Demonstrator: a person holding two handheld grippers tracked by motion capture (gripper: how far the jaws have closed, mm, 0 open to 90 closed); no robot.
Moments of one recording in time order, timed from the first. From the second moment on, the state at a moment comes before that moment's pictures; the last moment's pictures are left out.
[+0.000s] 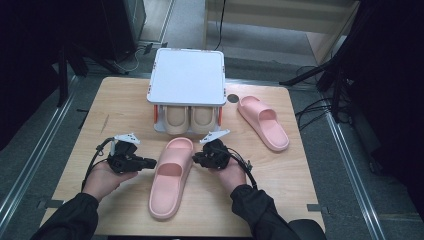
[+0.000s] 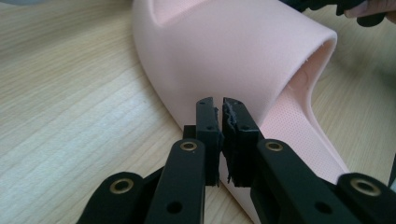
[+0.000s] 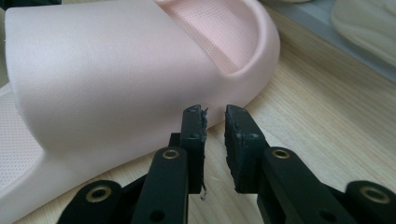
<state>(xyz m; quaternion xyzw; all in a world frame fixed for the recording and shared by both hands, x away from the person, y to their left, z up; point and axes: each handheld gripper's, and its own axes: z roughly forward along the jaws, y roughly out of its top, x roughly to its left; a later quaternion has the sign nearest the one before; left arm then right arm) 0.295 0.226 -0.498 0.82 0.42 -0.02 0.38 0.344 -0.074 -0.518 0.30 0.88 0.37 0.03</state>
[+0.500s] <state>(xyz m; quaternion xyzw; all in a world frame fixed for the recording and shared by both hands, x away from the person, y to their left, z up) 0.303 0.238 -0.486 0.81 0.43 -0.02 0.38 0.343 -0.097 -0.500 0.30 0.87 0.38 0.03</state>
